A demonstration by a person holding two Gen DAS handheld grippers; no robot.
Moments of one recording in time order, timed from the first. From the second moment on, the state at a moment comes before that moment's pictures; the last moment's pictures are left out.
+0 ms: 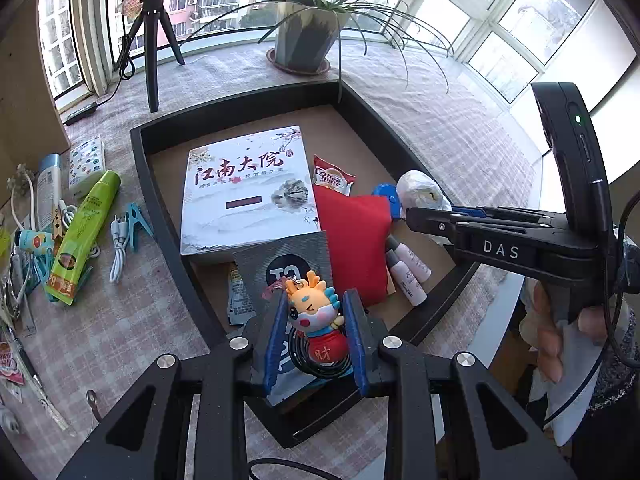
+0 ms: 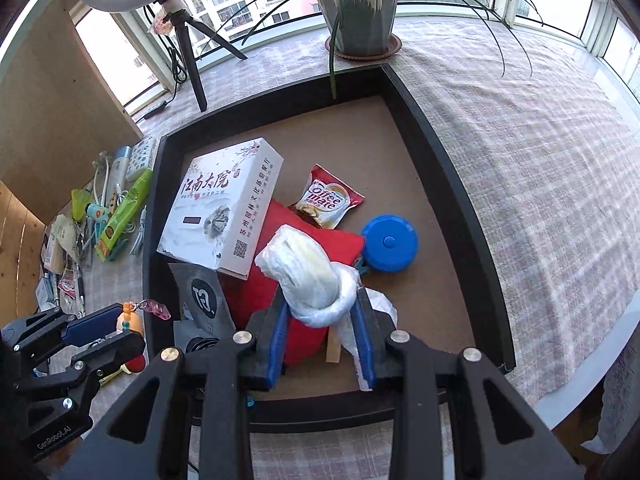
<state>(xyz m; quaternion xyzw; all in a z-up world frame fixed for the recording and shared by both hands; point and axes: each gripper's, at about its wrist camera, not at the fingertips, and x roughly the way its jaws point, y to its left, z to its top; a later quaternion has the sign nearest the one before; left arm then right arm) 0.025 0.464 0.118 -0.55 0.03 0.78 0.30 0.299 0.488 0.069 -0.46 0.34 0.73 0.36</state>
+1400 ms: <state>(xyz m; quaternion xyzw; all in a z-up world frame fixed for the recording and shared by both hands) -0.106 0.040 0.142 -0.54 -0.17 0.82 -0.04 -0.112 0.381 0.111 -0.52 0.22 0.82 0.05</state>
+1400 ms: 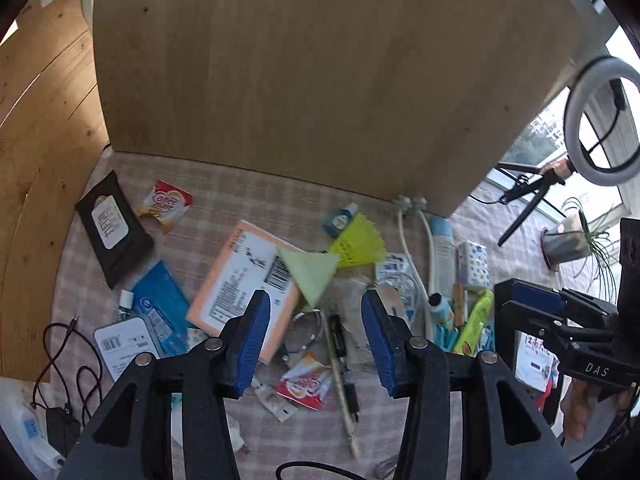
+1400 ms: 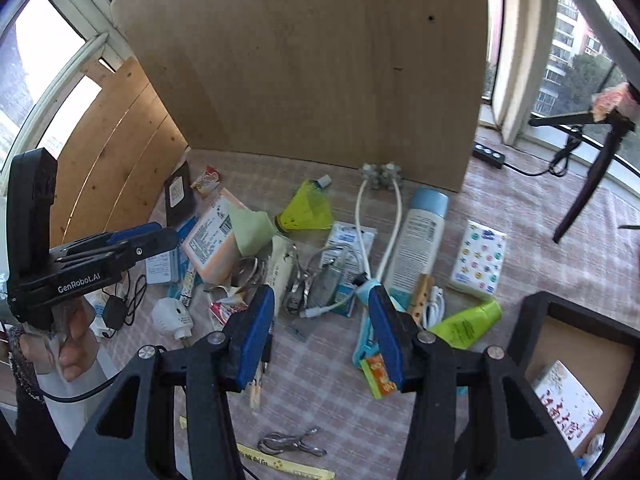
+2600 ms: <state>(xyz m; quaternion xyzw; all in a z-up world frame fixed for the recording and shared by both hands) -0.084 0.060 0.042 -0.61 -0.18 0.77 -0.02 -0.145 0.317 -0.014 -0.62 0.19 0.76 0.03</state>
